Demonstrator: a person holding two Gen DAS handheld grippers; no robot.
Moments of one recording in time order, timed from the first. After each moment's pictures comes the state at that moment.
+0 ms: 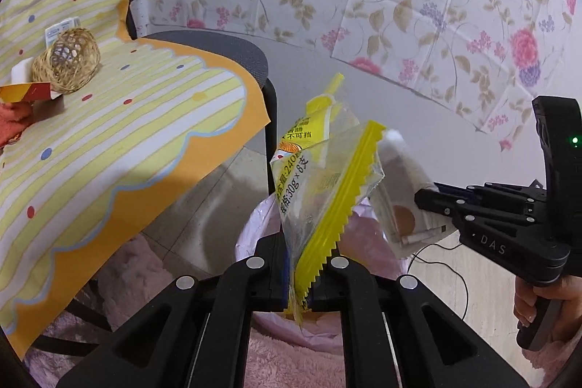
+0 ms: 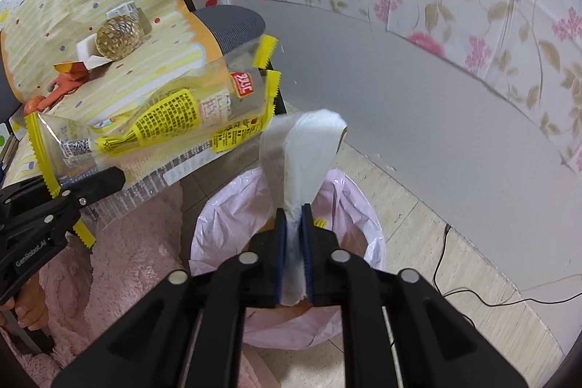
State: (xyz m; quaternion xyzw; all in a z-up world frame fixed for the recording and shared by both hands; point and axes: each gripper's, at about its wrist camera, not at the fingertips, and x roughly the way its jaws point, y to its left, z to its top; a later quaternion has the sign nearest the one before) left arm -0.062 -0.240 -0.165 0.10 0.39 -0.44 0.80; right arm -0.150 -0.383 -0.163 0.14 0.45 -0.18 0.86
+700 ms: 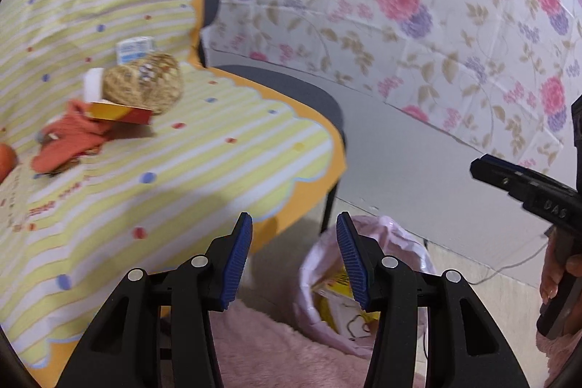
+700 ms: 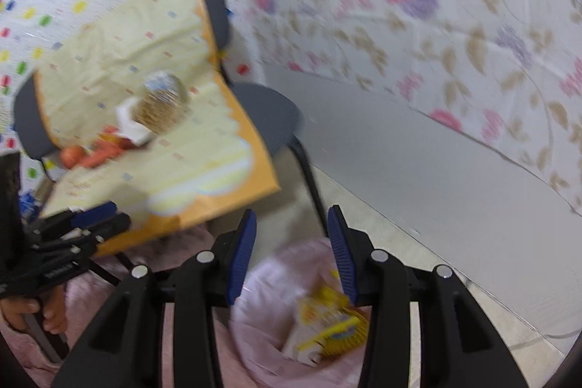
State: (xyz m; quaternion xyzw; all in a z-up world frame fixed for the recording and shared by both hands) left arm -0.028 -0.173 -0.119 0.07 0.35 -0.36 0.86; right arm -0.136 -0.378 -0.089 0.14 0.32 -0.12 0.93
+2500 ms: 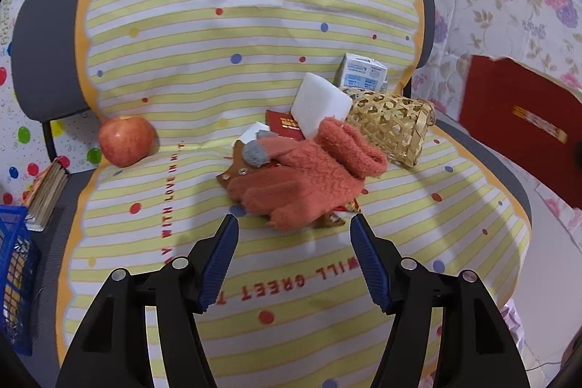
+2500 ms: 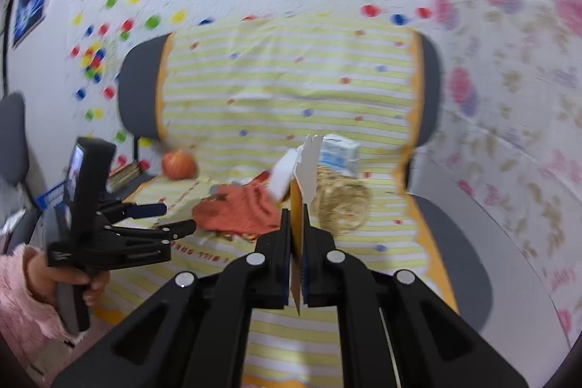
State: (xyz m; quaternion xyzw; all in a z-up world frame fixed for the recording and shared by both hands) left arm 0.117 -0.035 -0.104 0.00 0.36 -0.13 0.93; right arm 0.040 -0.241 -0.030 -0.02 0.23 0.09 0.97
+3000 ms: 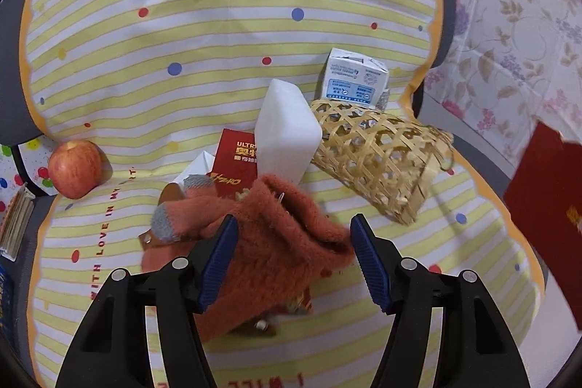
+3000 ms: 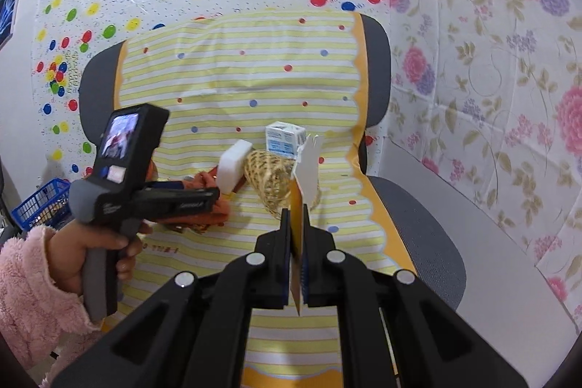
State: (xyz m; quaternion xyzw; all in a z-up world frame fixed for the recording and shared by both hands) left arm 0.202 -0.114 -0.112 0.00 0.39 -0.09 0.92; right arm 0.046 -0.279 -0.054 0.02 0.24 0.04 0.97
